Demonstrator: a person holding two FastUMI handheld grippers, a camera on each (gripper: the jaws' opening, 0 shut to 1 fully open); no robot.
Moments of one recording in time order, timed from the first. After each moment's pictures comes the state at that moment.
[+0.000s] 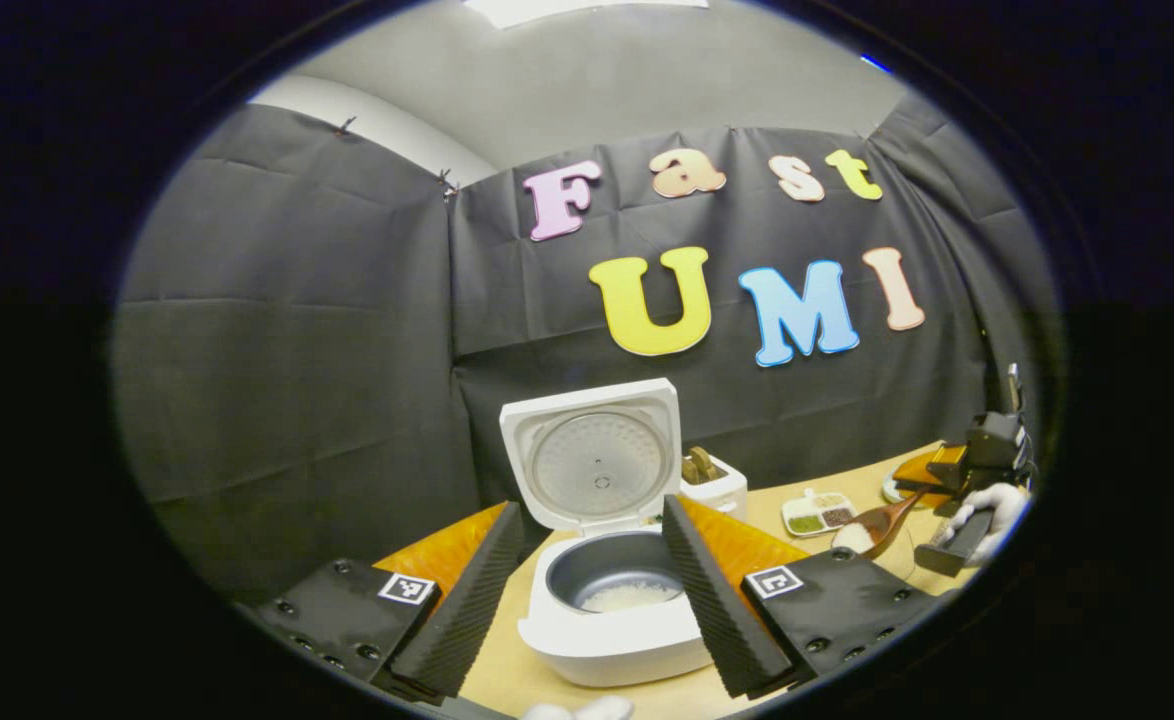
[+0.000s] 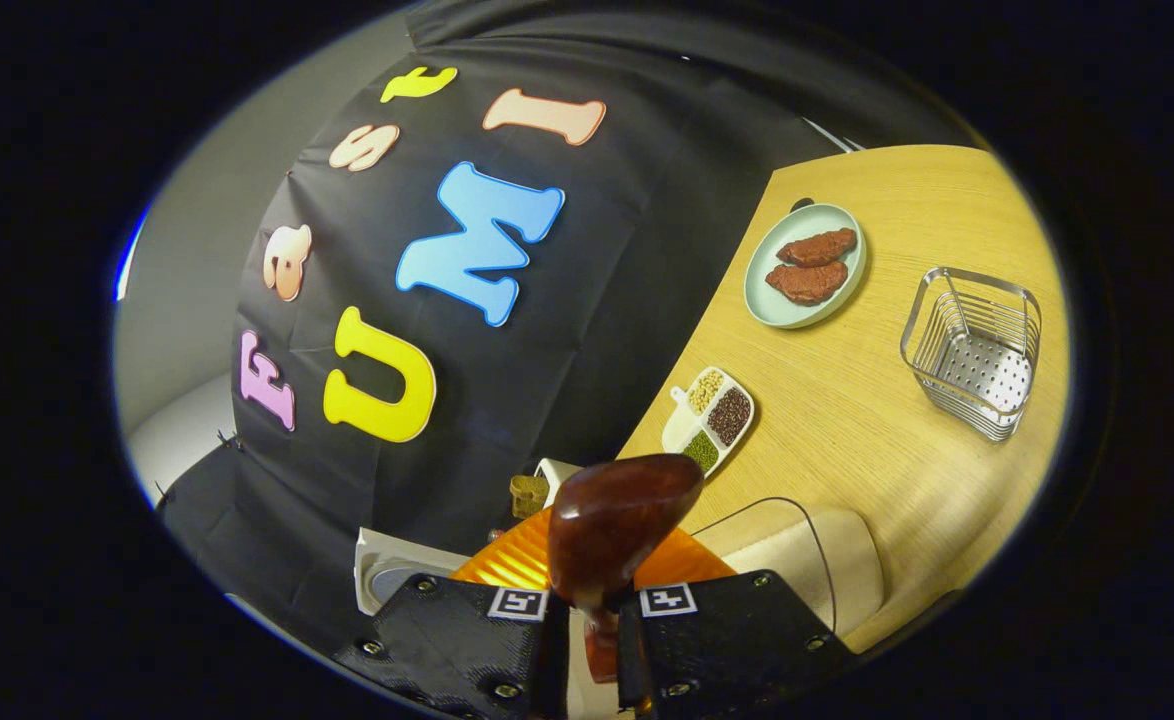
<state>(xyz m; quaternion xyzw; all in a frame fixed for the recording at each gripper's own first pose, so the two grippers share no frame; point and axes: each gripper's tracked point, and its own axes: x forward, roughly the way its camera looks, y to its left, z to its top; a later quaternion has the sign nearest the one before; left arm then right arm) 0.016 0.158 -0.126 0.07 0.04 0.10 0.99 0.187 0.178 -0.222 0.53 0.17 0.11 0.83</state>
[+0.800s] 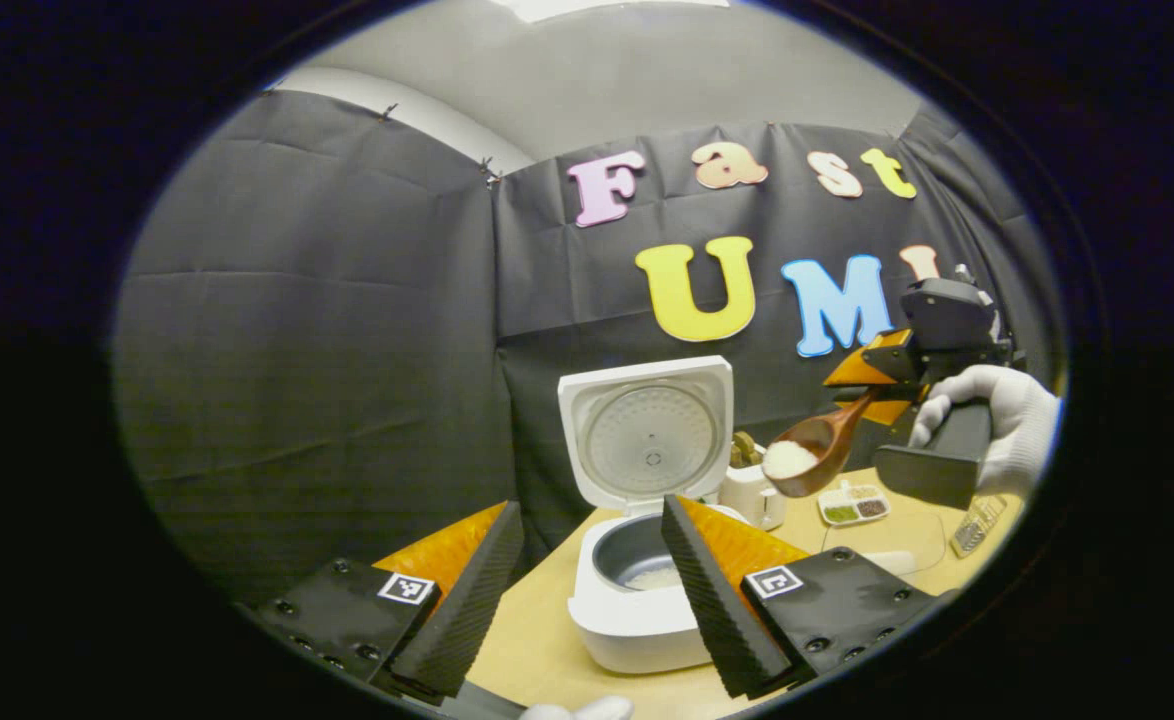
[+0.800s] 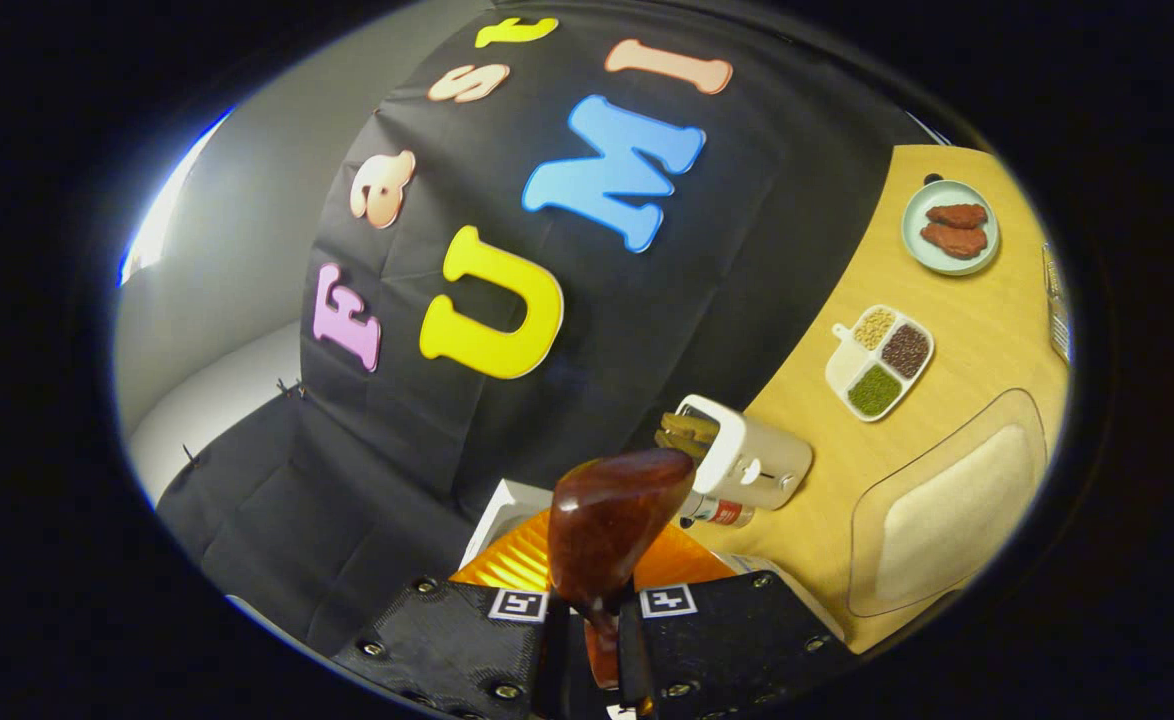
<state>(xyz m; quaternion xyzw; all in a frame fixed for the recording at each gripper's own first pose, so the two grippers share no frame) -0.012 0.217 -0.153 0.05 0.05 0.16 0.98 0.172 0.372 -0.100 0.48 0.18 0.24 0.83</state>
